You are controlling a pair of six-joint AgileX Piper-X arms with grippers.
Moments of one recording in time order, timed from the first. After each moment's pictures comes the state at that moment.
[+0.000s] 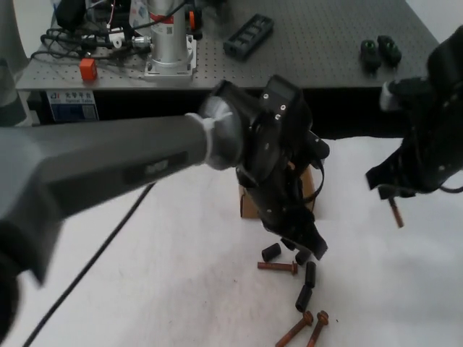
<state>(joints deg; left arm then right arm) -44.4 113.6 -88.3 39.8 11.8 8.4 -4.0 86.0 -60.6 43.8 -4.8 -12.7</state>
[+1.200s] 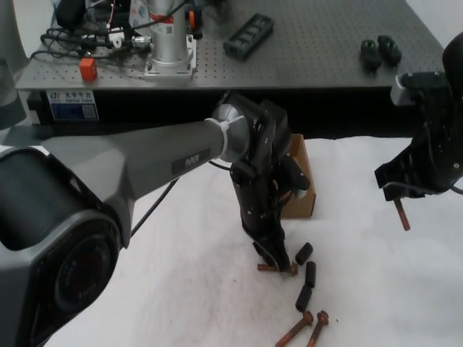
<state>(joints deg) -39.4 129.7 -103.8 54.9 12.1 28.7 -5.8 81.5 -60.6 48.7 -7.9 -12.7</state>
